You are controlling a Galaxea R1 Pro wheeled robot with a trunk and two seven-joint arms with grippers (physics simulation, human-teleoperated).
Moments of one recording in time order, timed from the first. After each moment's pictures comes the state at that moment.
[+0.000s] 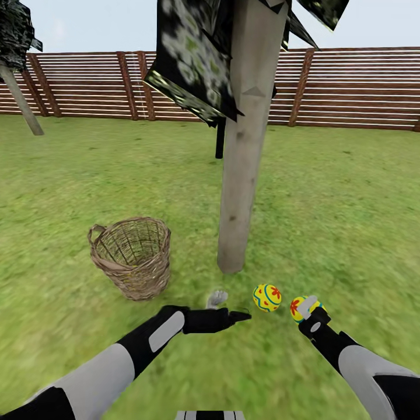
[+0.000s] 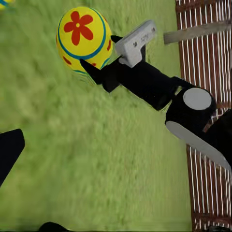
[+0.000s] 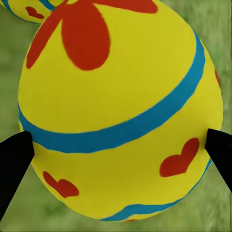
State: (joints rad) left arm -0.77 -0.05 -0.81 -0.65 1.16 0.57 -0.50; right arm -0.83 -0.16 0.02 -0.11 0.69 0.09 -0.10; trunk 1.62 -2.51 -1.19
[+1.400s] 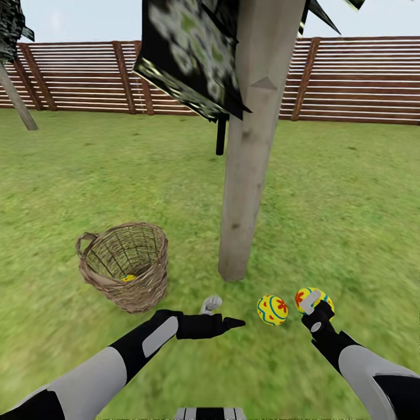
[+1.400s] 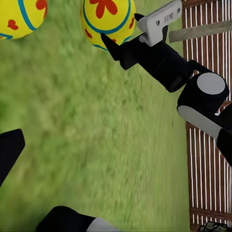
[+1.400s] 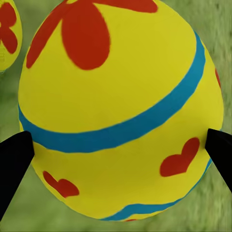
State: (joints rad) left arm -0.76 0.00 -0.86 -0.65 1.17 0.56 -0.54; right arm -0.83 -0.16 0.02 -0.11 0.70 0.05 -0.25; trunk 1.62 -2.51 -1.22
